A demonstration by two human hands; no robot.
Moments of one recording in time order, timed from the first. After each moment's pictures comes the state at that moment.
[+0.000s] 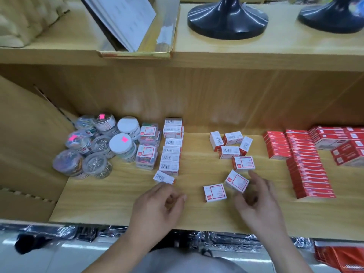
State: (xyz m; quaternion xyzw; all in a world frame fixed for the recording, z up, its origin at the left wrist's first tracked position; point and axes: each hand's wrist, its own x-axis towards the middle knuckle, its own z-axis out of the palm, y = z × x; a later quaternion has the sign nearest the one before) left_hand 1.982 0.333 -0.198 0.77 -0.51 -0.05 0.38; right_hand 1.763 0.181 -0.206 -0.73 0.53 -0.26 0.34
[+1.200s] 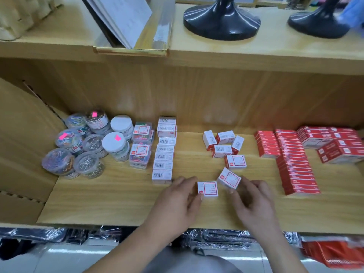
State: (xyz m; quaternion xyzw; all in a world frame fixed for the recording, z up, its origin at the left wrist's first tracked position) left_hand 1.953 0.297 -0.192 0.73 -0.57 -0.16 0.35; right_hand 1.749 0.174 -0.226 -0.80 0.49 -0.26 0.24
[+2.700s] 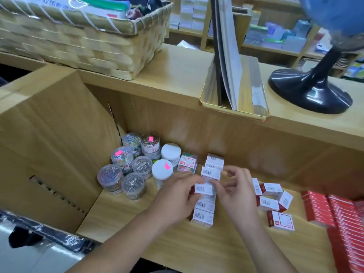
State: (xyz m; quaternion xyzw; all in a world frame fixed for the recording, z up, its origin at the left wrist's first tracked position) left_hand 2.088 0.288 -0.159 0.76 -0.53 -0.10 0.36; right_hand 1.951 0.151 -0.170 -0.80 0.36 -0.32 0.36
